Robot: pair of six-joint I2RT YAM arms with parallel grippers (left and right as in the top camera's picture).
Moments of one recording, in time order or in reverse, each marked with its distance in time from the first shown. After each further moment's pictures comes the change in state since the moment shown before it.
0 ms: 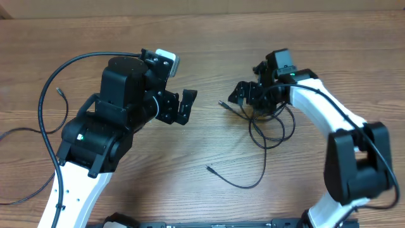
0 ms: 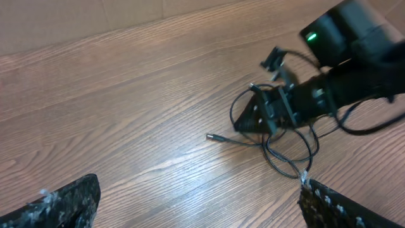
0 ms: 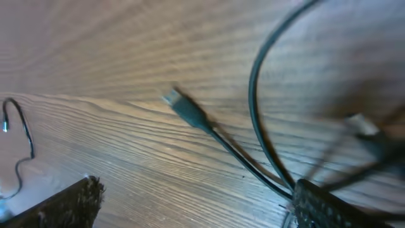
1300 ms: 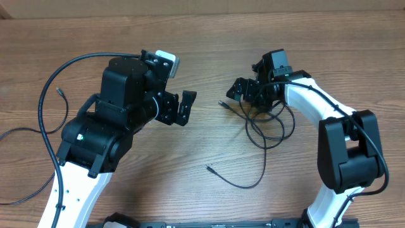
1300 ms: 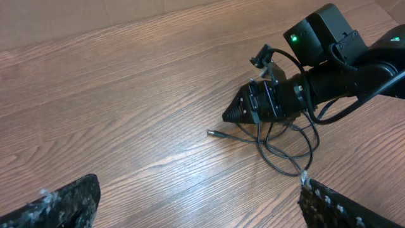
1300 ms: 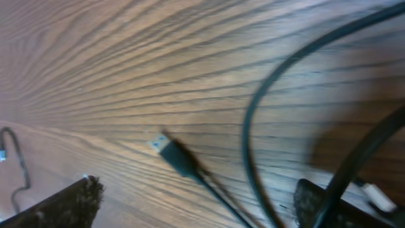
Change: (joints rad) left arm 0.000 0.000 0.000 -0.014 -0.003 0.000; right arm 0.006 0.111 0.000 0.148 -0.007 0.068
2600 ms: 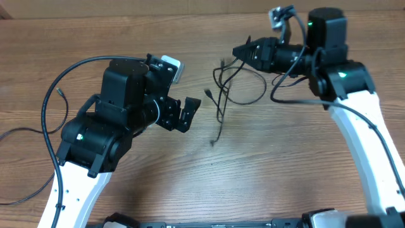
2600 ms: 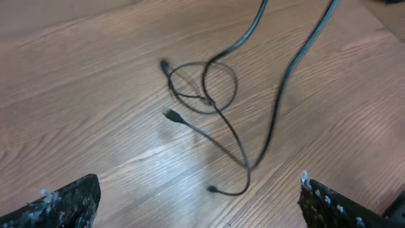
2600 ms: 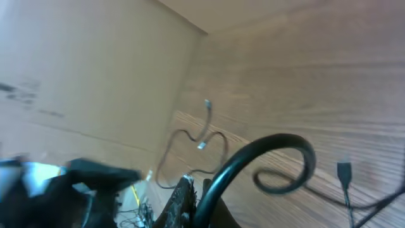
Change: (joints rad) left arm 0.005 0.000 0.000 -0.035 0.103 0.040; right arm -0.033 -0.441 0.240 -0.021 -0.406 0.110
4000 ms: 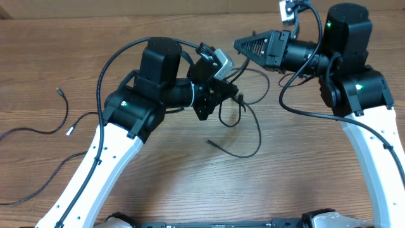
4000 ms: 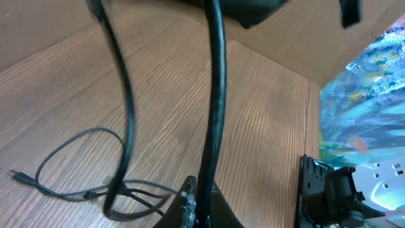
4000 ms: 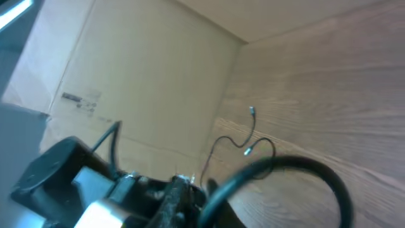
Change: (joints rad) left arm -0.090 0.200 0.000 0.333 0.490 0.140; right arm 0.001 -0.082 0.030 0.048 -0.056 0.204
